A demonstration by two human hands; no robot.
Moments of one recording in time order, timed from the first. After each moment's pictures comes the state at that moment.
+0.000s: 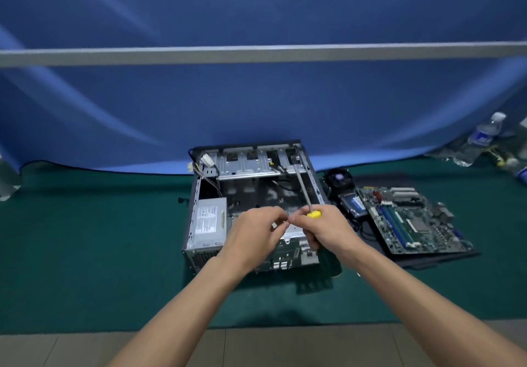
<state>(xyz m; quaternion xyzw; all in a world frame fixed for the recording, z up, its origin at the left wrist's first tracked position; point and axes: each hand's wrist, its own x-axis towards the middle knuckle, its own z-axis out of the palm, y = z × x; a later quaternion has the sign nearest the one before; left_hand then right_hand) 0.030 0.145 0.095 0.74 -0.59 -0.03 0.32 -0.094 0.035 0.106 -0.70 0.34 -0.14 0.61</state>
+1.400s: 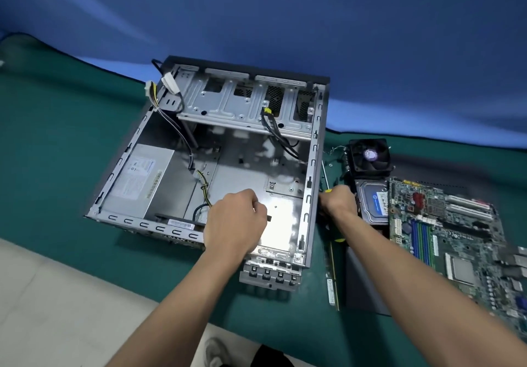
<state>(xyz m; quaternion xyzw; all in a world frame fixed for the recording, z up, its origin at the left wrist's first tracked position) 0.019 -0.004 -0.027 0.96 -0.19 -0.11 0.18 -0.029 -0.203 -0.104 -0.71 0.56 0.09 0.41</state>
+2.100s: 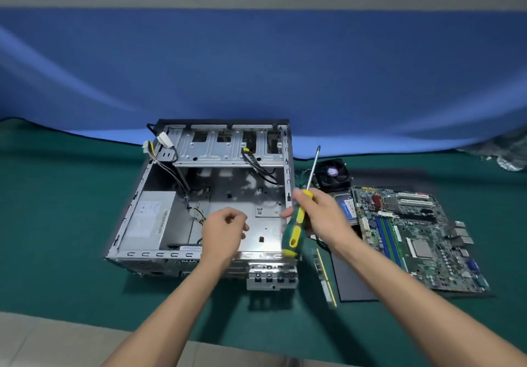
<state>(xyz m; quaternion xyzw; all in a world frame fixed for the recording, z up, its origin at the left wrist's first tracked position) 0.023 0.020 0.006 0.82 -0.10 -0.23 0.51 -0.090 -0.123 0.049 -0.63 0.35 -0.08 0.69</state>
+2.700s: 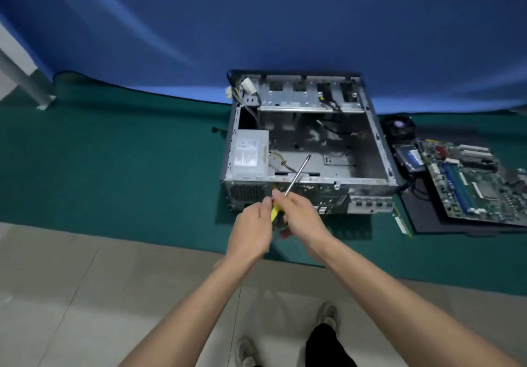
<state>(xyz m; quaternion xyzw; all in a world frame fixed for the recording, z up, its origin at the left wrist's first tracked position) 0.036 0.225 -0.003 0.84 -0.20 -0.28 0.42 -0.023 0.137 0.017 -0.65 0.36 -0.04 0.66</state>
